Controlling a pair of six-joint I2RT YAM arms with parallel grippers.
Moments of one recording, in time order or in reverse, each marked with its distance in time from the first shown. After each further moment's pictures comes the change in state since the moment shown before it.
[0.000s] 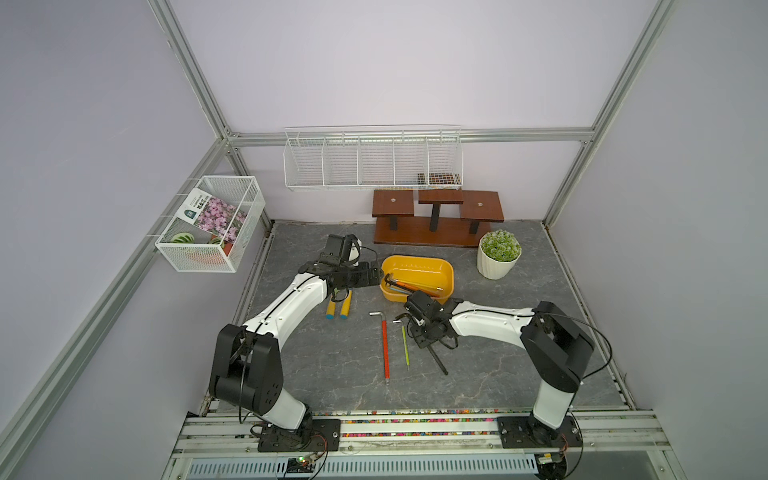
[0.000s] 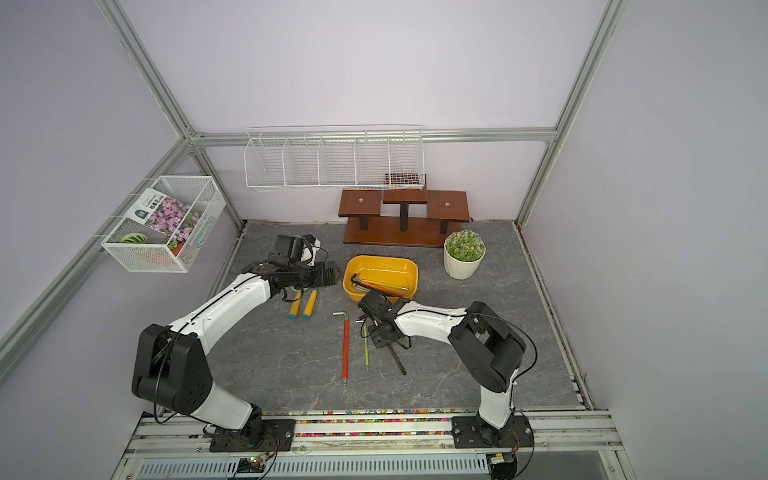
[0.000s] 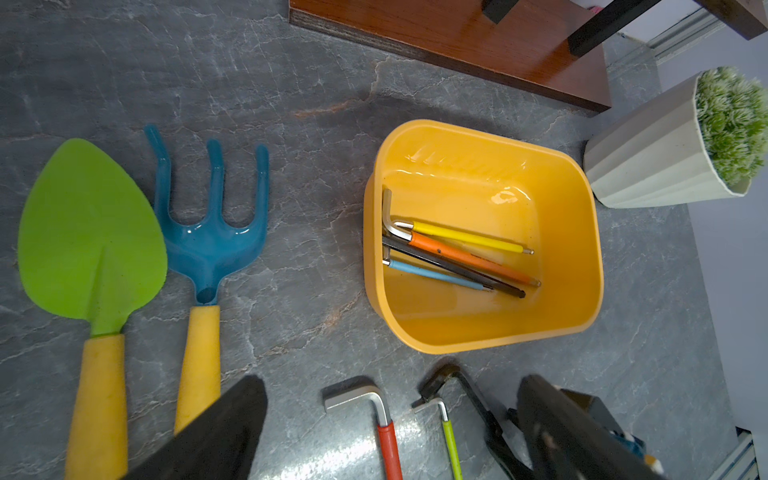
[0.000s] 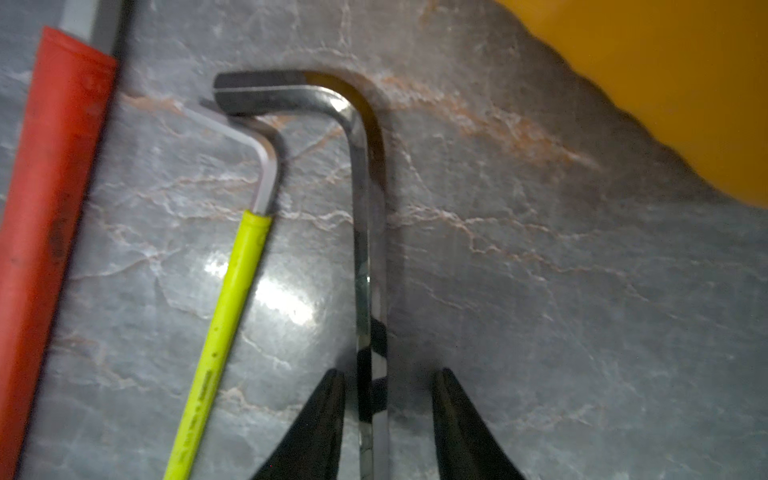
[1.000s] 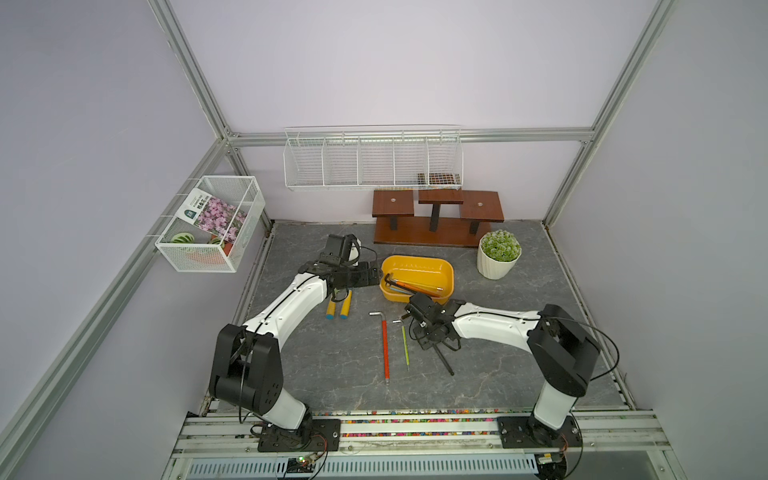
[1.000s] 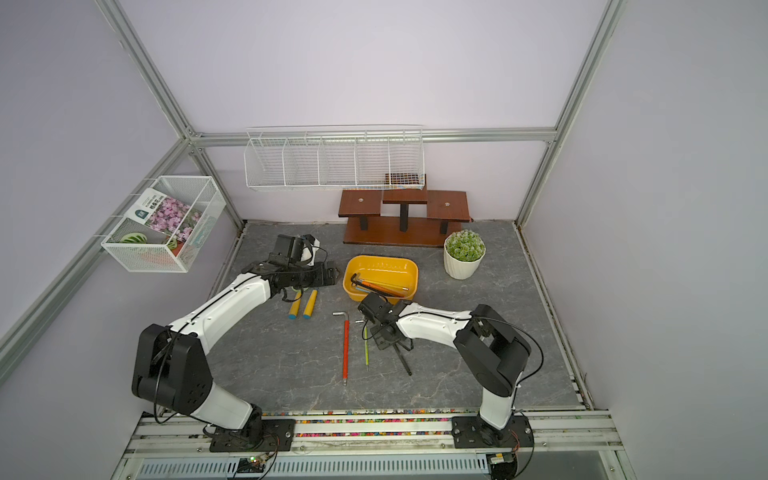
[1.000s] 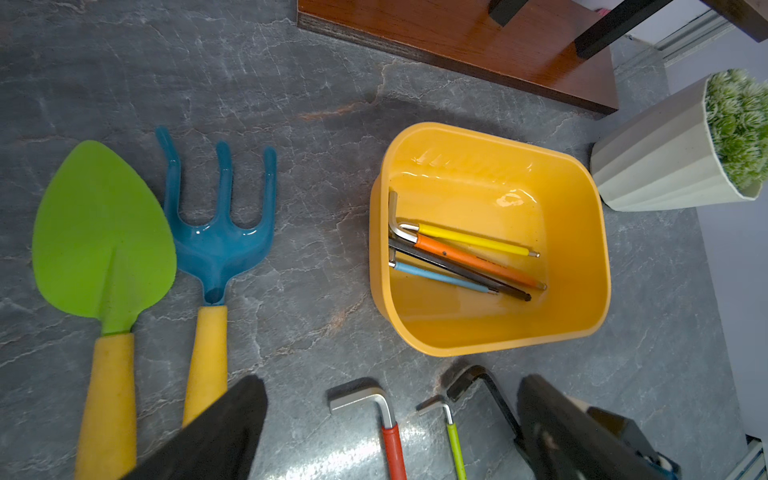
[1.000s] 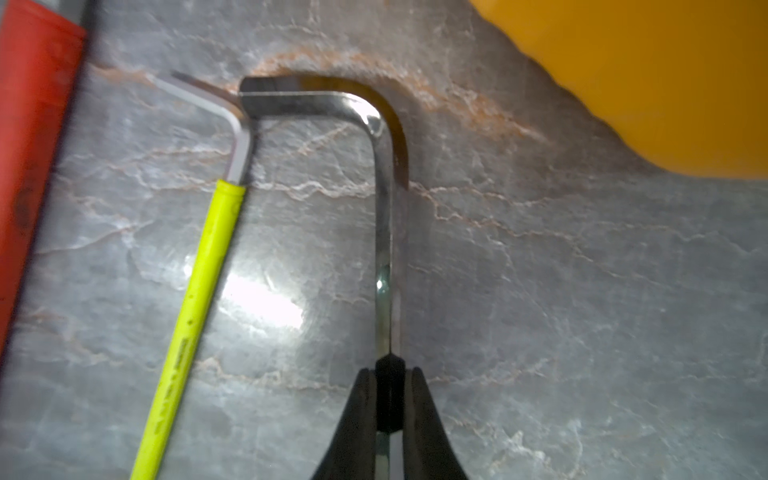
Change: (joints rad) left arm 0.000 0.000 0.000 0.000 -0.015 0.000; right arm 0.013 -0.051 -0.014 -0.053 0.061 -0.002
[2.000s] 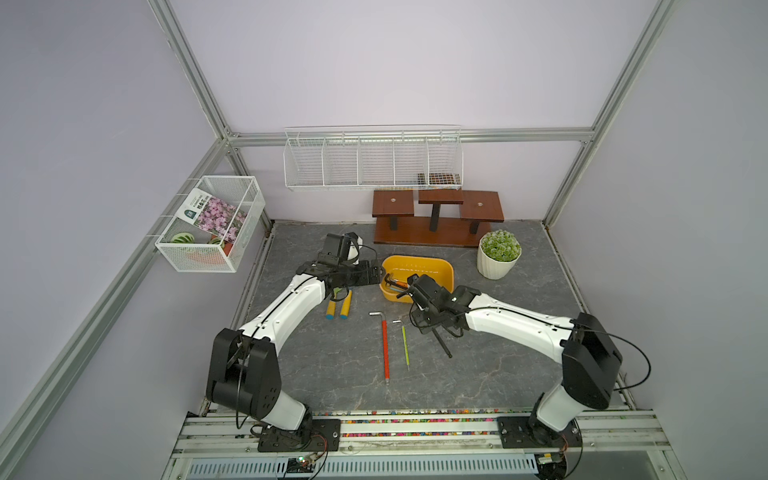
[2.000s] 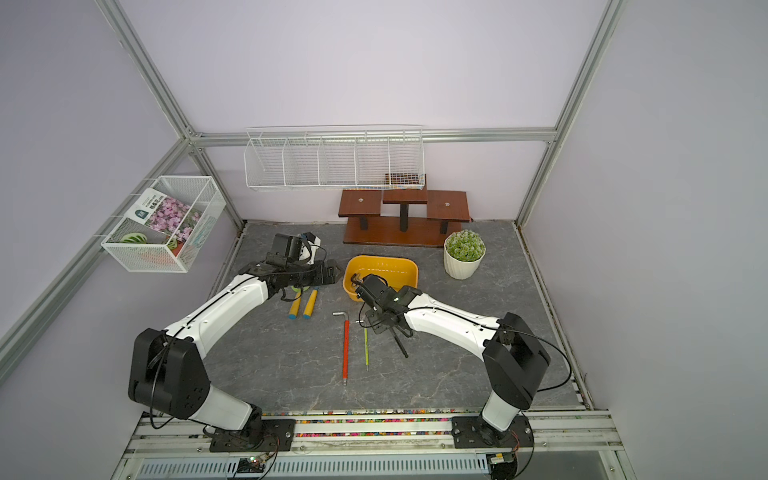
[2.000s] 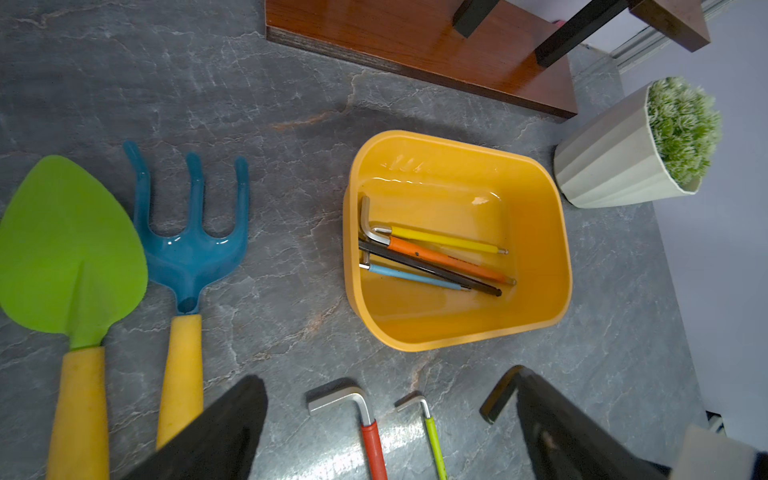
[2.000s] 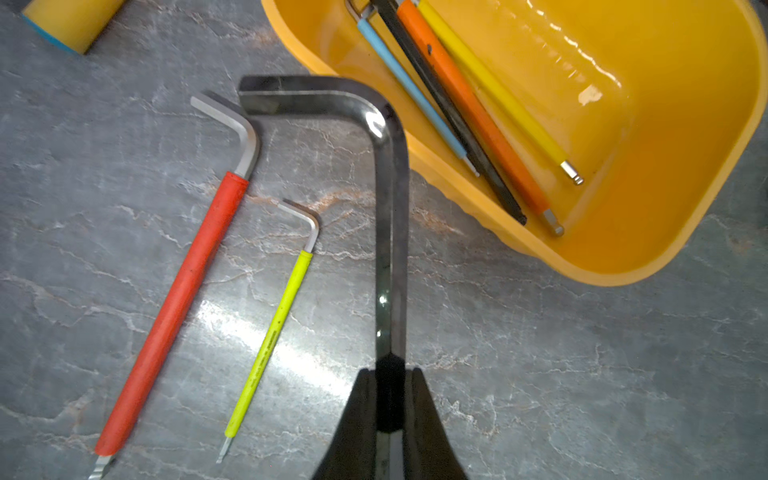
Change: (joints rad) left arm 0.000 -0.030 -0.003 0.022 0.069 0.000; right arm -0.002 -0.111 0.156 -0.098 0.057 -0.072
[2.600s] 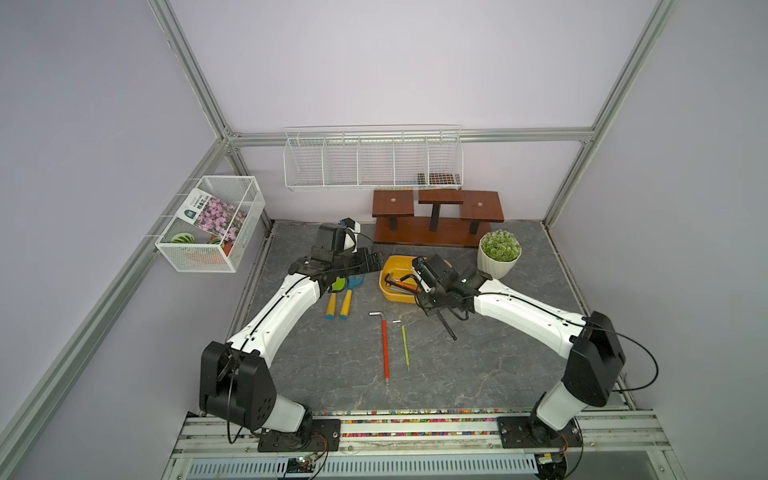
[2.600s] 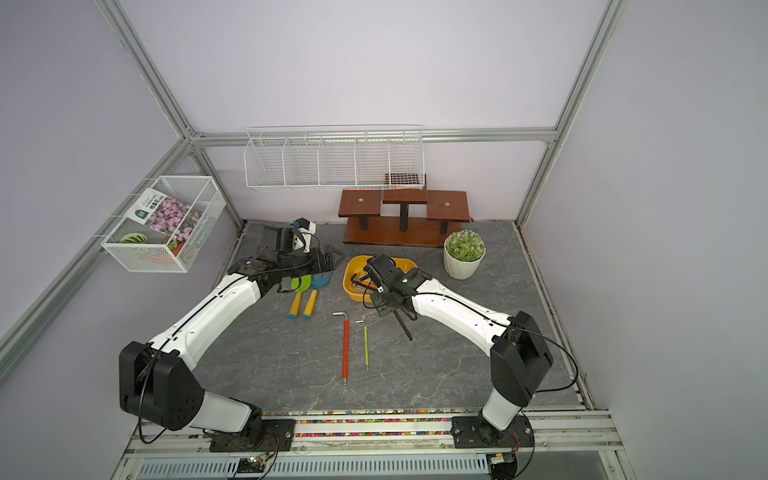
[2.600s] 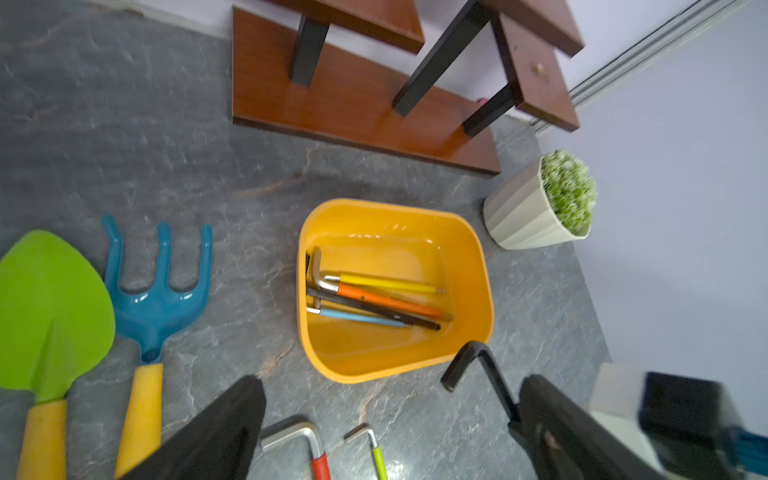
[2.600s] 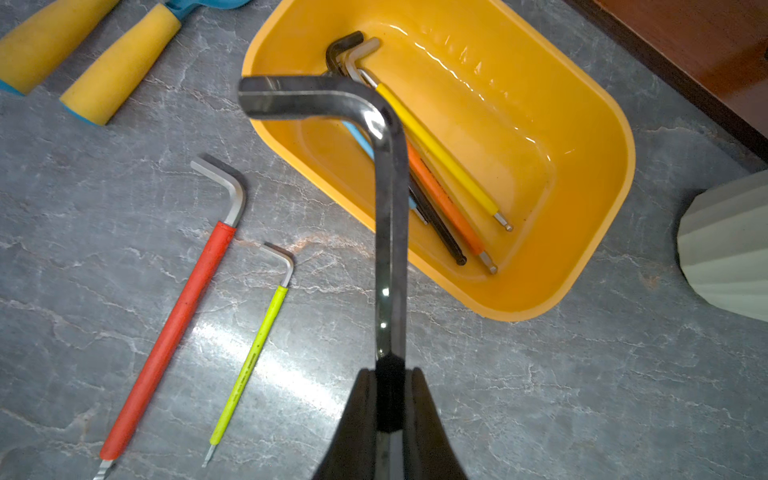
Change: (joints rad) left arm -0.001 -0.042 0.107 0.042 0.036 -0.080; right arm -0.105 0.000 0.128 -0.080 -0.044 -0.109
